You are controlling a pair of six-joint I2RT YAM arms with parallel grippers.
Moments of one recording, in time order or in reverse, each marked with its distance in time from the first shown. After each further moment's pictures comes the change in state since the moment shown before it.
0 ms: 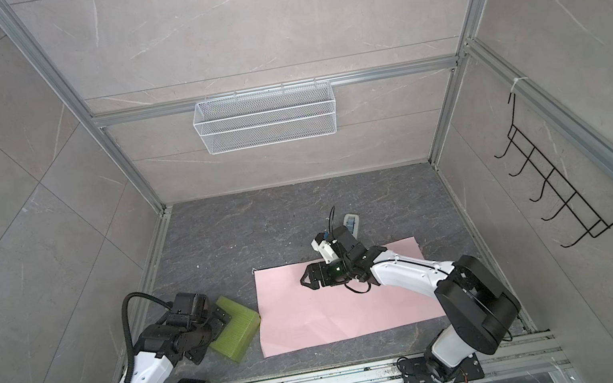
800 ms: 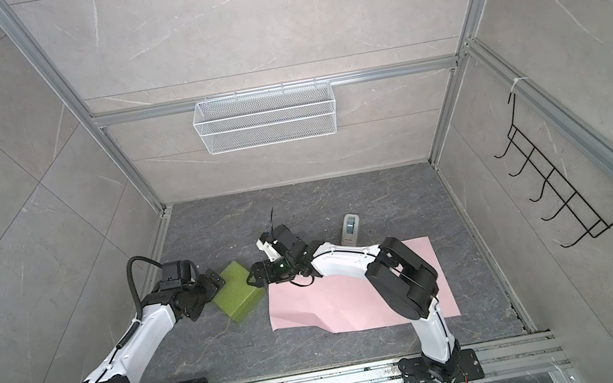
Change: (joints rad) left arm 0.270 0.341 0.104 0.408 0.123 0.304; right arm 0.221 0.521 0.583 0.055 0.028 0.113
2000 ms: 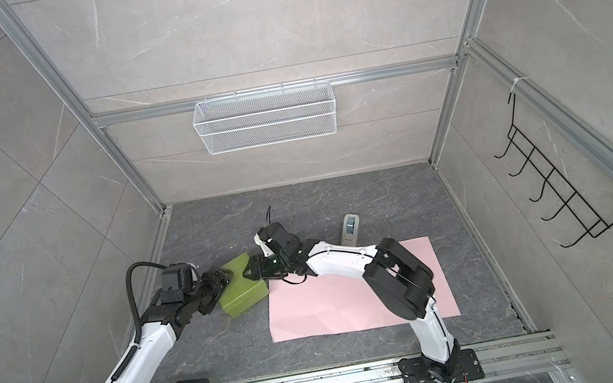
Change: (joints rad) left arm -0.183 -0.129 -0.018 0.097 0.117 -0.161; right arm 0.019 -0.098 -0.044 -0.003 0.068 0.159
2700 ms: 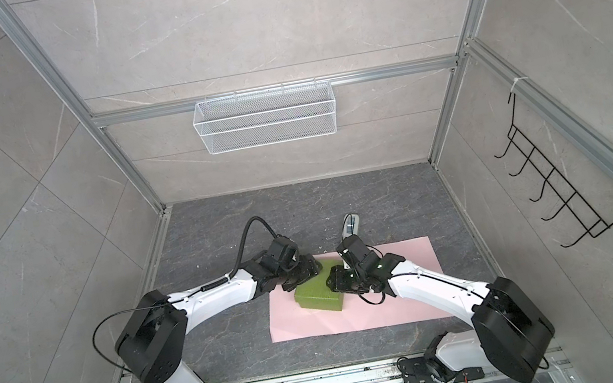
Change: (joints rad) left arm -0.623 0.695 0.438 0.188 -0.043 -0.109; right arm -0.243 -0.654 -0.641 -0.284 0.185 -0.040
